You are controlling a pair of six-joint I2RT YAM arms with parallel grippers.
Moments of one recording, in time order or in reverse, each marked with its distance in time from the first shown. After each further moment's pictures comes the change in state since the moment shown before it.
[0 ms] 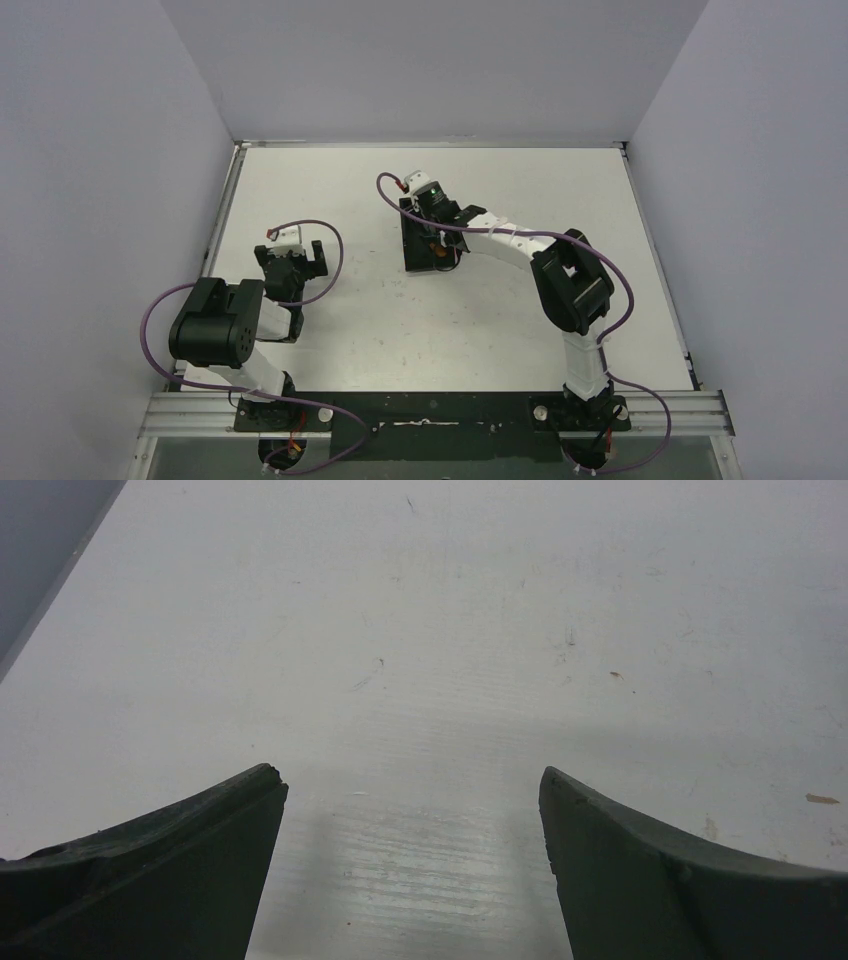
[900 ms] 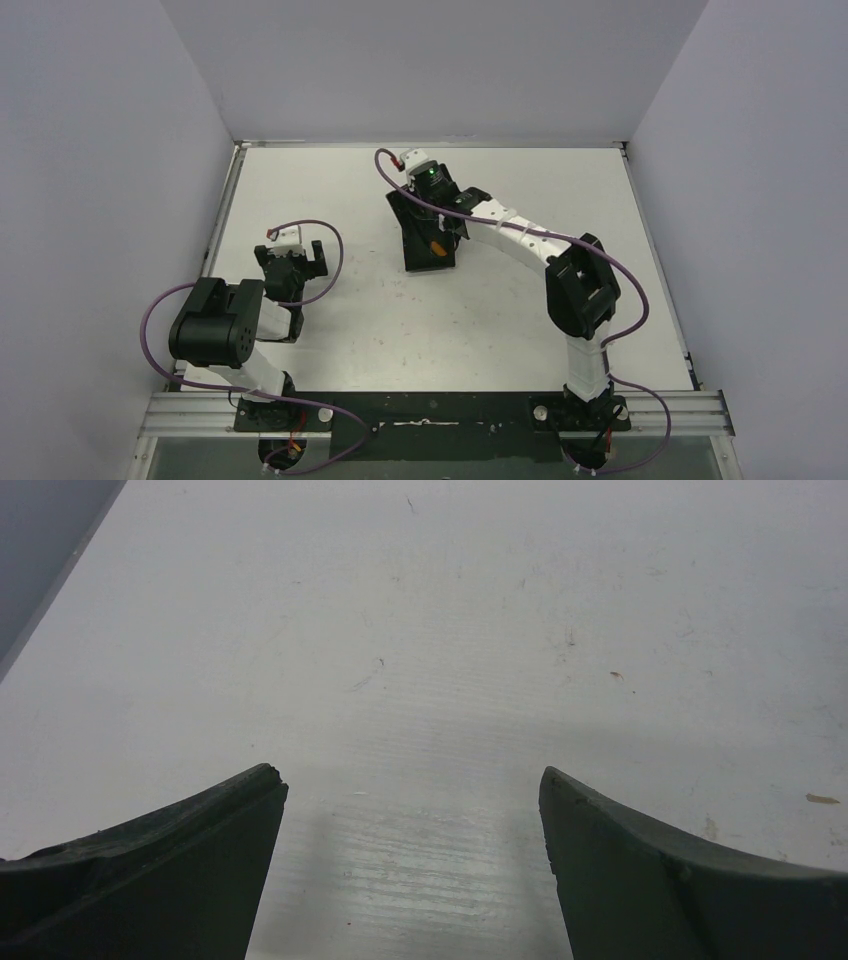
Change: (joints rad) left arm 0.000 0.000 0.000 0.000 0.000 0.000; right arm 0.011 -0.045 0.148 -0.119 0.002 0.027
